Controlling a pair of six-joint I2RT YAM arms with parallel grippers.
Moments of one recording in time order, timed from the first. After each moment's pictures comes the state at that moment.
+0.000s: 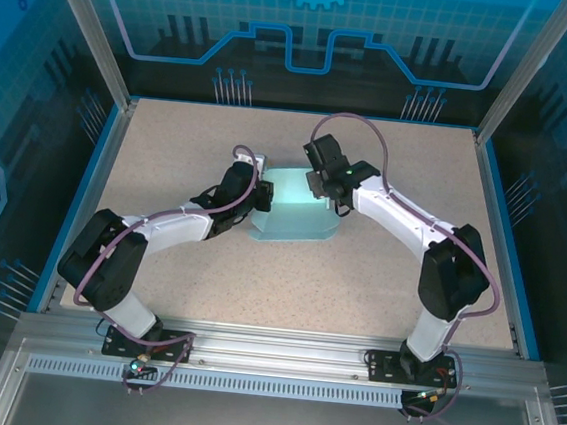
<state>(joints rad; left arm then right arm) -0.51 1.58 0.87 0.14 -0.10 -0.42 0.63 1.78 1.47 -0.65 0.42 0.18</state>
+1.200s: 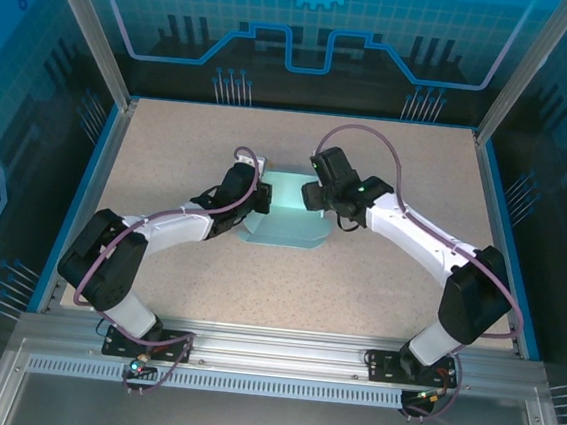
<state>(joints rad) -0.51 1.58 0.87 0.11 -0.12 -0.40 0.66 1.60 1.31 -0.62 0.26 0.26</state>
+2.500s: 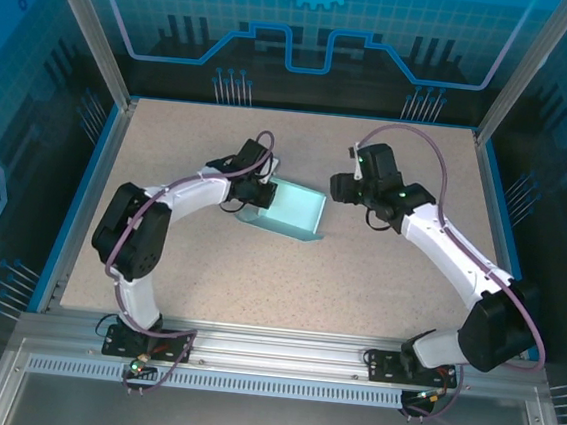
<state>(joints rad) -0.43 1.84 1.29 -0.49 0.08 -0.18 0.46 1.41 1.17 -0.54 0.11 0.26</state>
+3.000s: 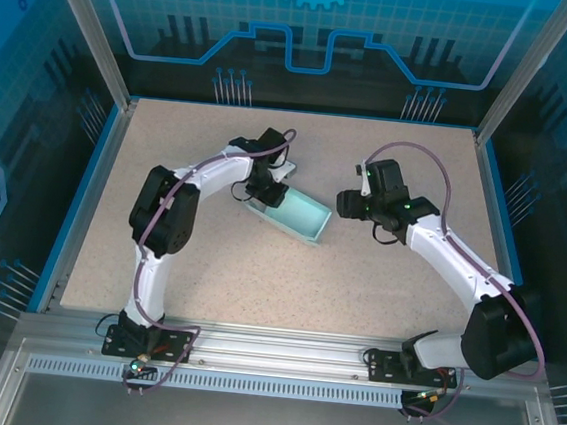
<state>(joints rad) -0.43 2.12 1.68 -0.87 0.19 0.01 0.41 1.37 1.04 -0.52 0.04 0.26</state>
